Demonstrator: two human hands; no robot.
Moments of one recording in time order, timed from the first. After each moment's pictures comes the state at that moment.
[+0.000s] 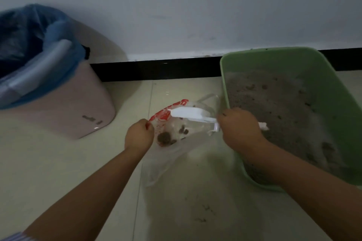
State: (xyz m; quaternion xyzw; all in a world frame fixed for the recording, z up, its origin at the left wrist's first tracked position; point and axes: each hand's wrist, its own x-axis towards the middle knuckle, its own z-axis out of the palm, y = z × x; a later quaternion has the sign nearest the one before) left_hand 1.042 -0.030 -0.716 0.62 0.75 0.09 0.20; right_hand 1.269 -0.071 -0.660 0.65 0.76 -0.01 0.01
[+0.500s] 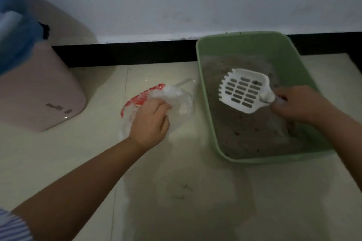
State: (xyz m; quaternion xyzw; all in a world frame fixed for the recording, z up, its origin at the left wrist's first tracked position) left_hand 1.094 -0.057 -0.717 0.87 0.42 0.24 0.07; right_hand 1.413 -0.118 -0.628 0.78 0.60 -0.16 0.04
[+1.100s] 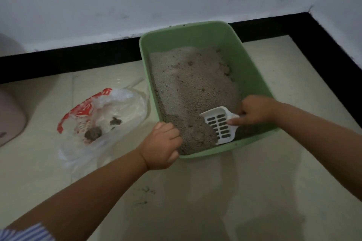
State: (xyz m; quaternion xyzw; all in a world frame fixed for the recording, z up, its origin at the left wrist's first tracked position) left_hand 1.201 -0.104 -0.740 0.97 0.13 0.17 0.08; right_hand 1.480 -0.151 -0.671 0.68 0.66 -0.26 0.19
